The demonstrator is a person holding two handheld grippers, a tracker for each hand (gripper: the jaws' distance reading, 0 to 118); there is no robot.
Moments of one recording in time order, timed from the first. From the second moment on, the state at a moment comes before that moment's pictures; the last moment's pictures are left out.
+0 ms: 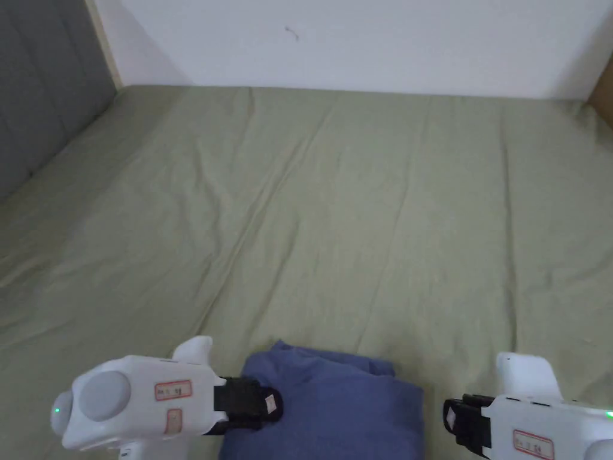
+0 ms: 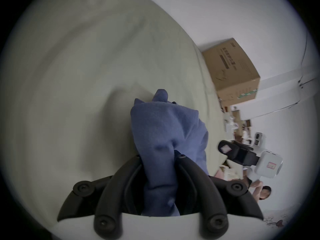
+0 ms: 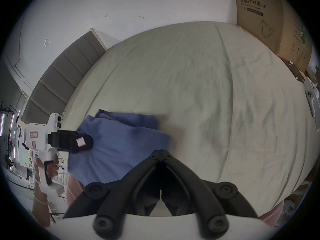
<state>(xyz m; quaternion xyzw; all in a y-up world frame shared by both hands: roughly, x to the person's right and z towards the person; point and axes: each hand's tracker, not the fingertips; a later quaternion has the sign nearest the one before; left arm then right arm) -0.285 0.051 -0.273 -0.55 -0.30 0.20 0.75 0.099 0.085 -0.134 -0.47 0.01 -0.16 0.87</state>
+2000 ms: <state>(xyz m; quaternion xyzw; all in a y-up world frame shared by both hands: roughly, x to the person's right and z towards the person) -0.128 0.248 -0.071 -0.08 -0.09 -0.01 0.99 0.103 0.235 -0.014 -0.11 -0.16 0.02 0.98</state>
